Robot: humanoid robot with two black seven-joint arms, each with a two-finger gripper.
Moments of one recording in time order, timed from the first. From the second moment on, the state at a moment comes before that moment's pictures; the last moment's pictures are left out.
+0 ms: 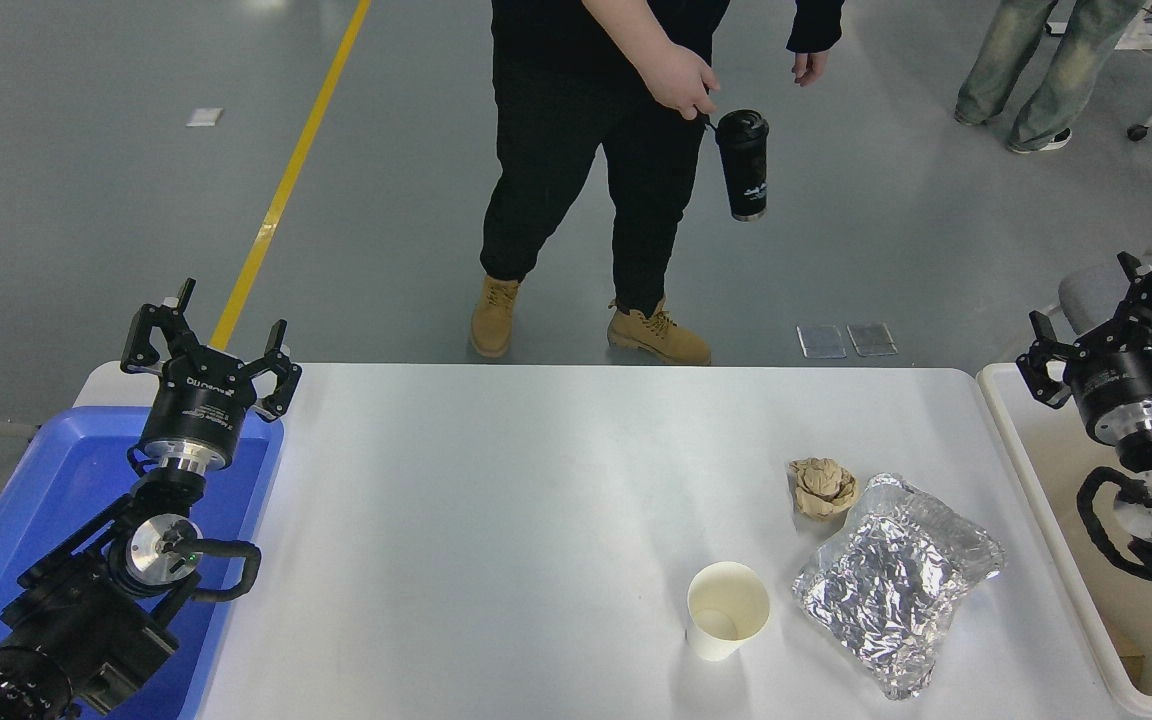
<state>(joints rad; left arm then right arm) -0.54 0.24 -0.94 -0.52 0.00 -0.56 -0.50 0.60 -0.54 0.57 0.62 0.17 0.22 0.50</state>
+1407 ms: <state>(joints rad) -0.54 0.24 -0.94 -0.52 0.00 -0.56 -0.50 0.61 -0.55 0.56 0.62 0.17 0.22 0.50</state>
